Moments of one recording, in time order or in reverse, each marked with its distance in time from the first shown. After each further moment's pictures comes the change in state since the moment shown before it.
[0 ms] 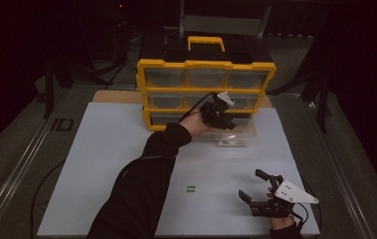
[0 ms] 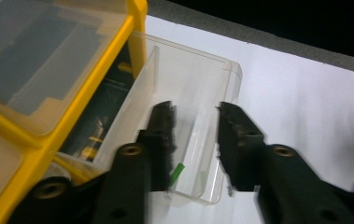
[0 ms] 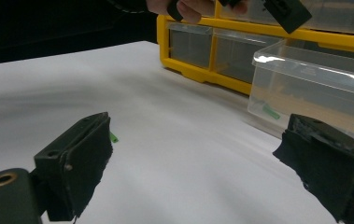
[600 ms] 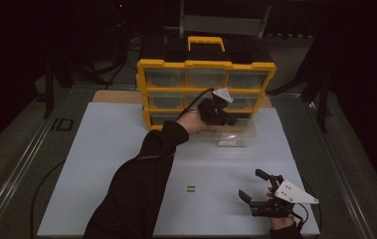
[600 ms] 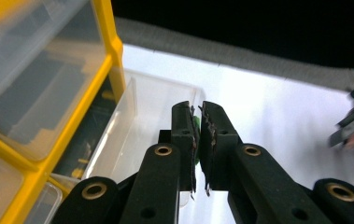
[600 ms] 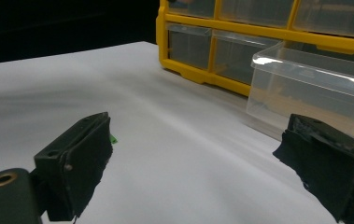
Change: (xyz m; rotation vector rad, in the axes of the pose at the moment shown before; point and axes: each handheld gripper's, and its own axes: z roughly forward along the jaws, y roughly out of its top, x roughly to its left) left arm -0.010 0.008 -0.020 -0.060 -0.055 0.052; right arm 0.001 0.001 0.000 -0.001 -0.005 -0.006
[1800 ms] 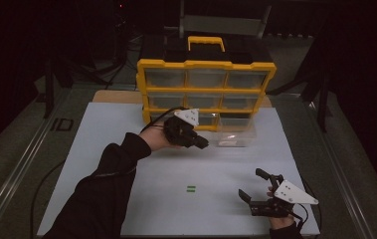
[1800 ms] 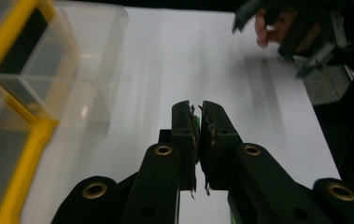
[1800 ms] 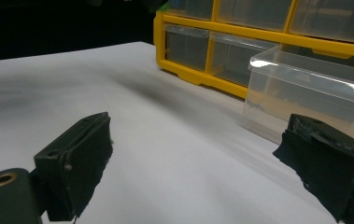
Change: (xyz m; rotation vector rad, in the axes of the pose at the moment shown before) left arm -0.036 -0.064 -0.078 0.045 -0.131 0.154; right arm 0.001 0.002 0.000 0.000 -0.017 -0.019
